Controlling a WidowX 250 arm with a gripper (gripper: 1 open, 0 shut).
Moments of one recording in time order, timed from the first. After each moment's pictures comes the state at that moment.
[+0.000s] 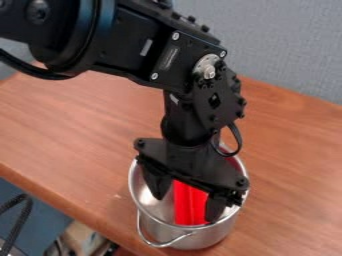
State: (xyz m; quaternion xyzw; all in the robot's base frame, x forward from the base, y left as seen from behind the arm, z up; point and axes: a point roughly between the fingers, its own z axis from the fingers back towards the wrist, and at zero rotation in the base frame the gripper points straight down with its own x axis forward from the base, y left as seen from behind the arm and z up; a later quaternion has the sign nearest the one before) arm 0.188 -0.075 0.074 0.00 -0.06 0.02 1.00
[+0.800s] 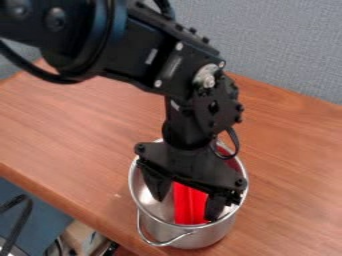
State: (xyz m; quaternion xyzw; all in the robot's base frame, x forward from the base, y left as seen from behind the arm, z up) arm 0.193 -0.073 0.065 0.00 -0.07 0.04 1.00
